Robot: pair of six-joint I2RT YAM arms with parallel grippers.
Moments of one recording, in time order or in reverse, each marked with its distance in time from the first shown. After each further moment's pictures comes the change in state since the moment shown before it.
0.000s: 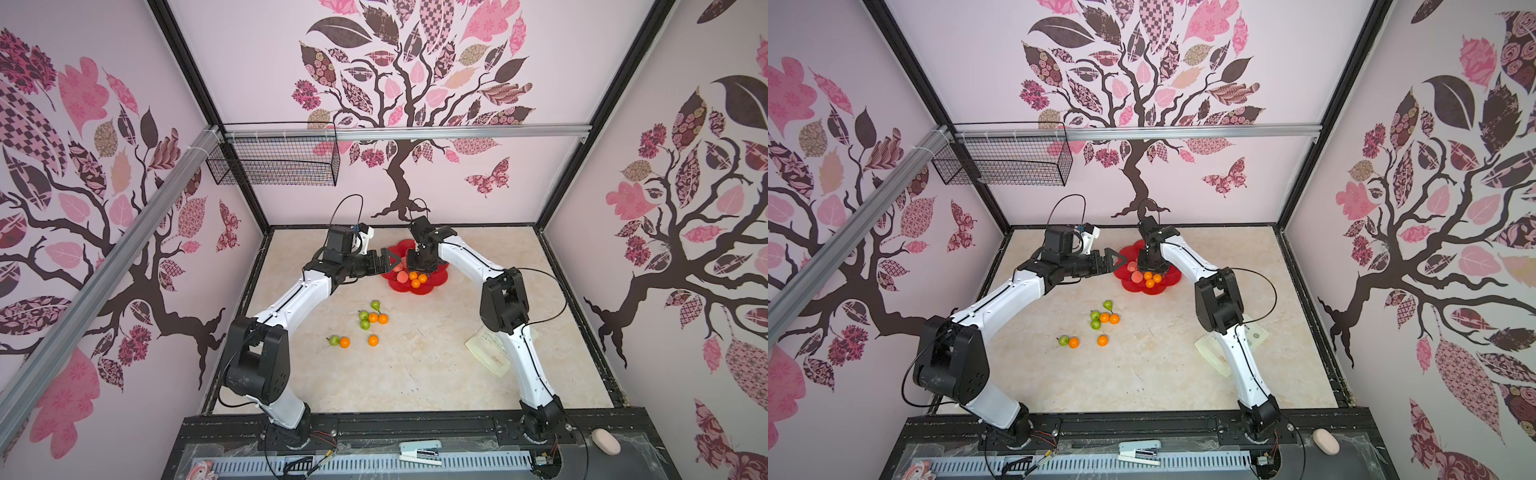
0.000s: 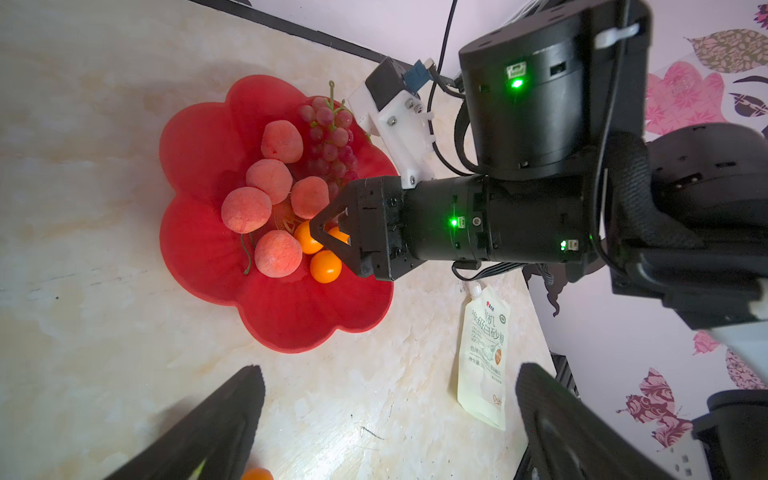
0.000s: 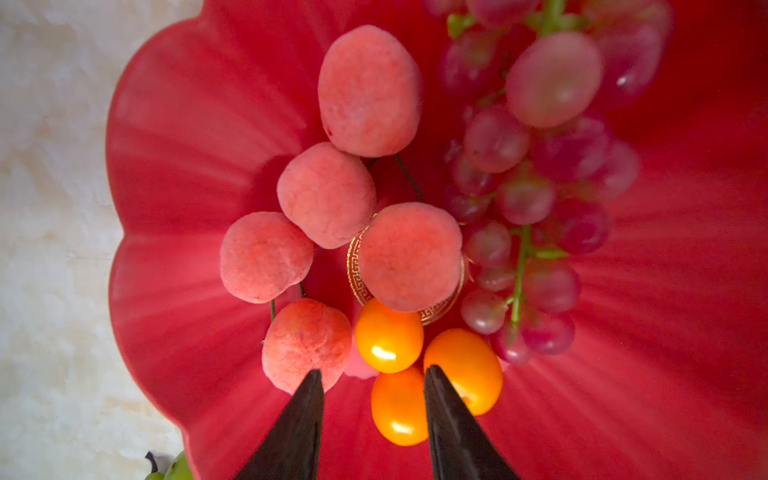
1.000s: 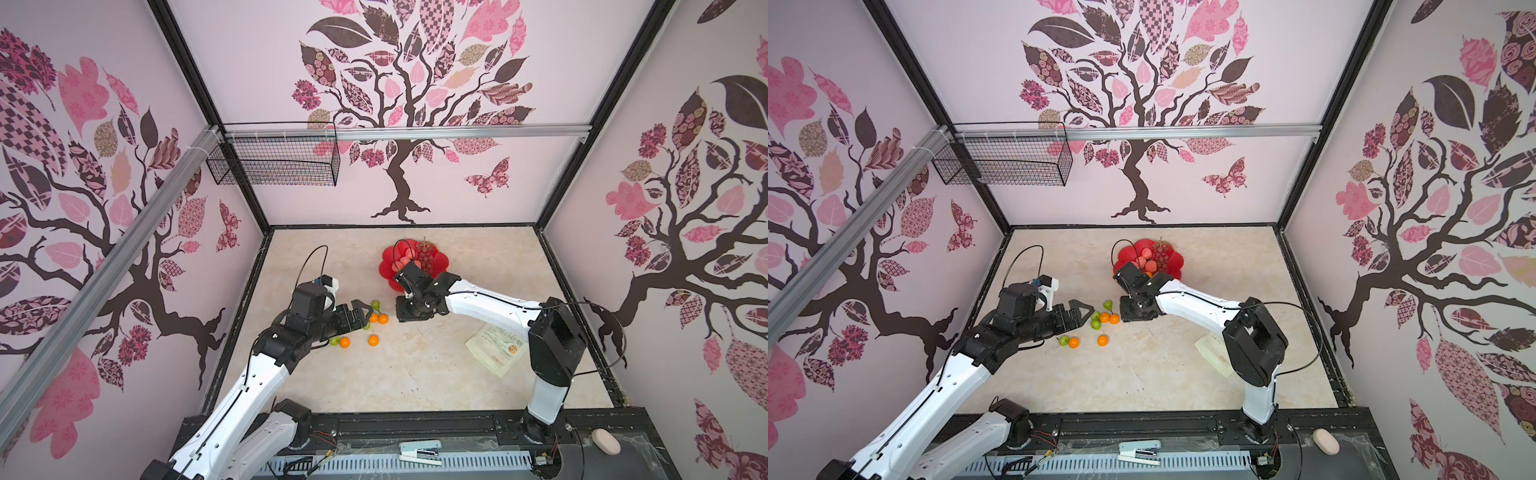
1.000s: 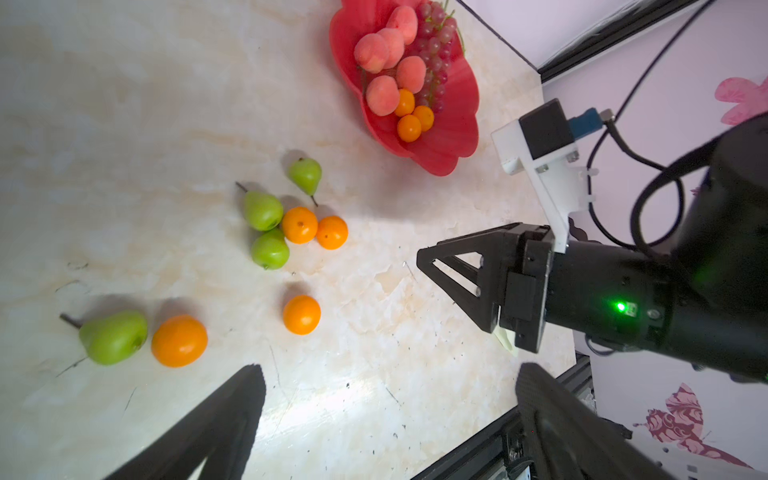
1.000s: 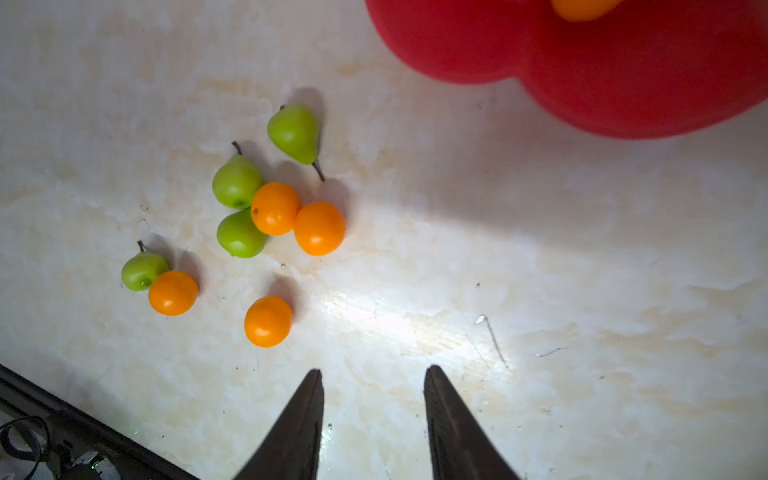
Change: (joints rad) left arm -0.079 -0.755 -0.473 -0.378 -0.293 -0.202; right arm 0.355 -0.587 -0.795 0.243 0.035 0.164
